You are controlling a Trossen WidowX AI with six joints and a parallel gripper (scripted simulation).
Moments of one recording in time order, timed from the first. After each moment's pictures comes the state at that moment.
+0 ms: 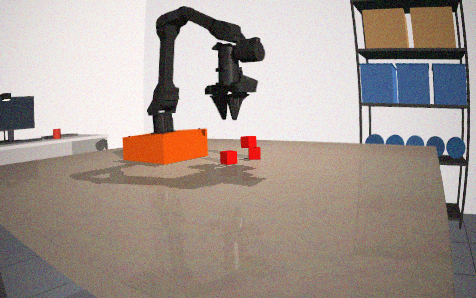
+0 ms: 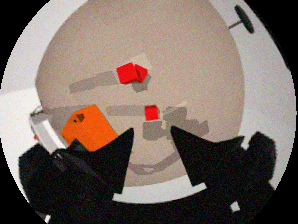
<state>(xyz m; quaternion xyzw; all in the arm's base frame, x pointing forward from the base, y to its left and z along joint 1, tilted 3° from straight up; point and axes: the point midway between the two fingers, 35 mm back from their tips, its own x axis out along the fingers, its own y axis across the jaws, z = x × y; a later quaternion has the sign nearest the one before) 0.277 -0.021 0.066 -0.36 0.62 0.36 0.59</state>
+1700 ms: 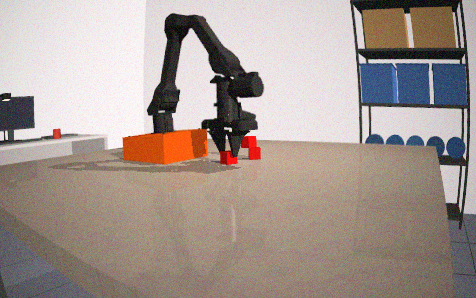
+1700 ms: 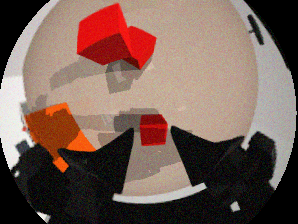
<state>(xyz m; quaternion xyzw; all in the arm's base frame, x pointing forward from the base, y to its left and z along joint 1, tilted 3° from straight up) 0.275 -0.032 -0.032 -0.40 0.59 0.39 0.58</state>
